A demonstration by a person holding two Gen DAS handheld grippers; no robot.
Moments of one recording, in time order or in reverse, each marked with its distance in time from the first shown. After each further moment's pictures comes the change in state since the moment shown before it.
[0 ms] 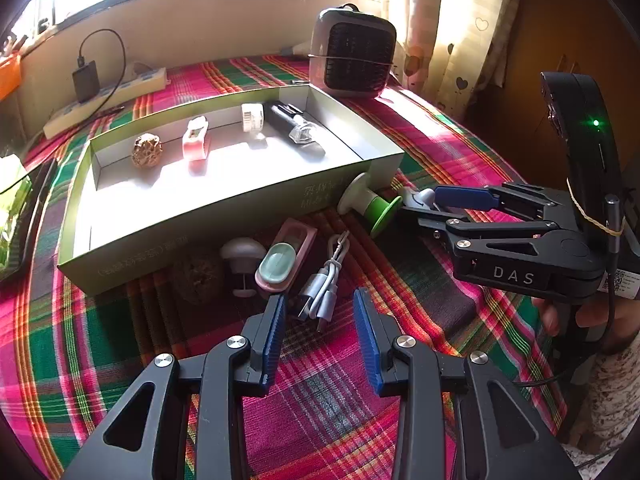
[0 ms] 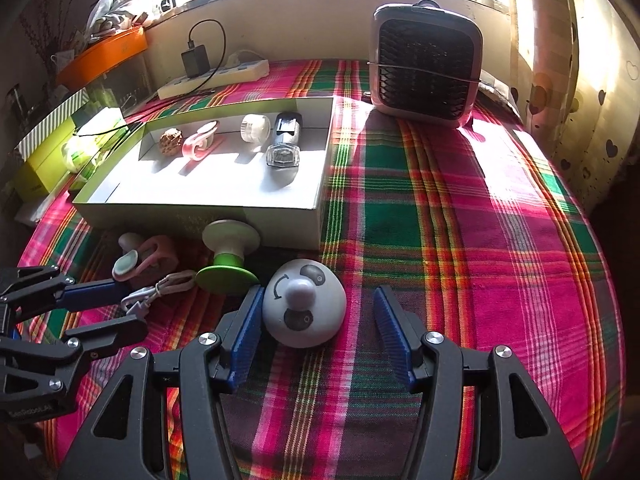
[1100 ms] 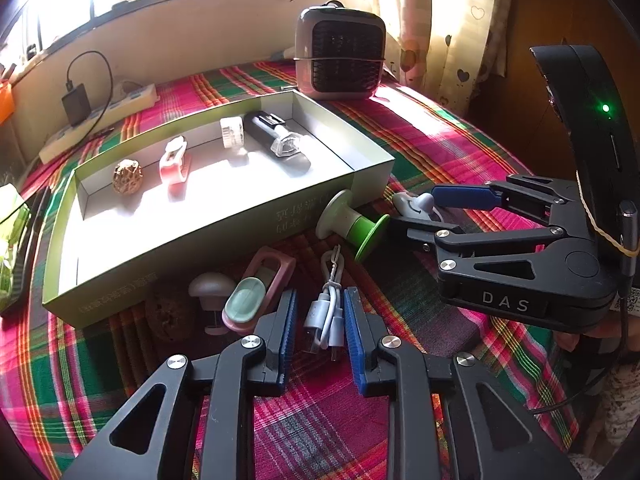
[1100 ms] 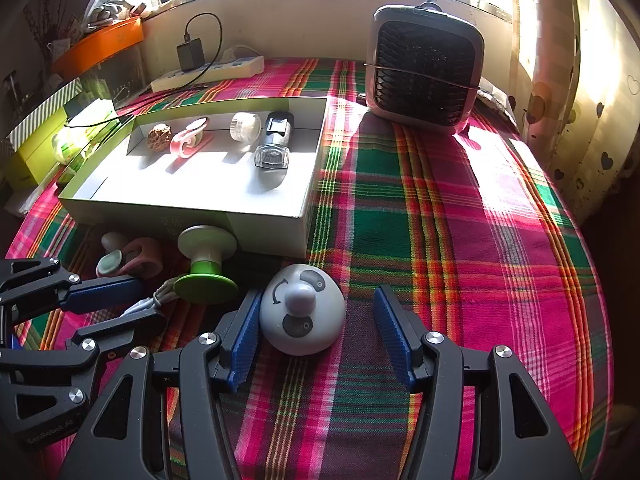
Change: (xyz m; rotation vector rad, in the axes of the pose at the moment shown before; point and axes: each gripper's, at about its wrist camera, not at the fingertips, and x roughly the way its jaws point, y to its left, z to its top) left arm 0.015 -0.018 0.013 0.055 -0.009 0.057; right arm 0.004 0.000 0.004 -0.032 0.005 -0.041
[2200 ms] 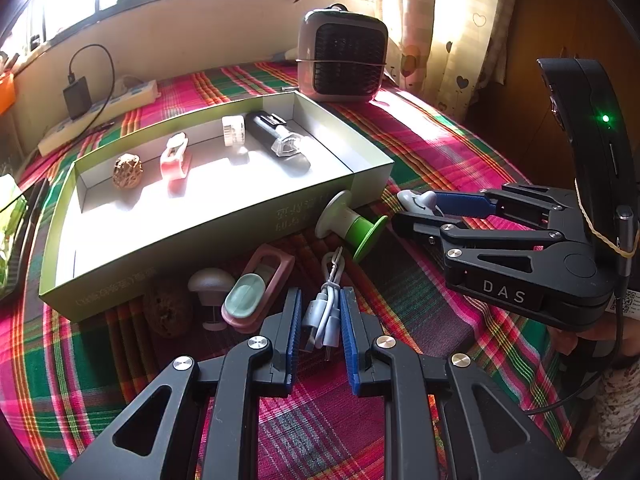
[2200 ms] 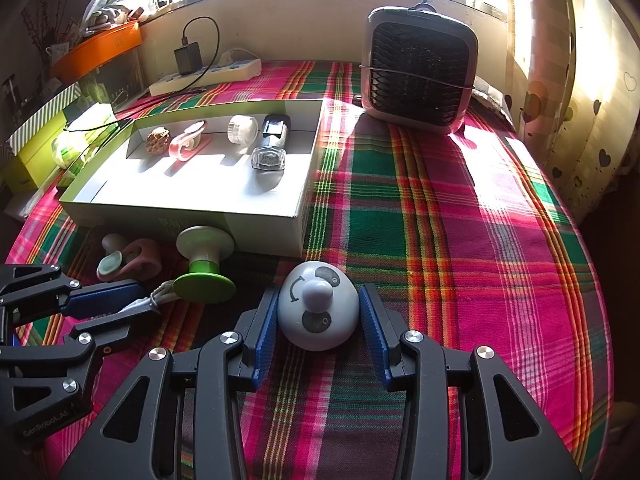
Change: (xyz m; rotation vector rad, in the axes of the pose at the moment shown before) left arm -0.002 0.003 -0.002 -0.025 -0.009 -0.023; right arm -0.002 -0.003 0.000 0.012 -0.008 -0.002
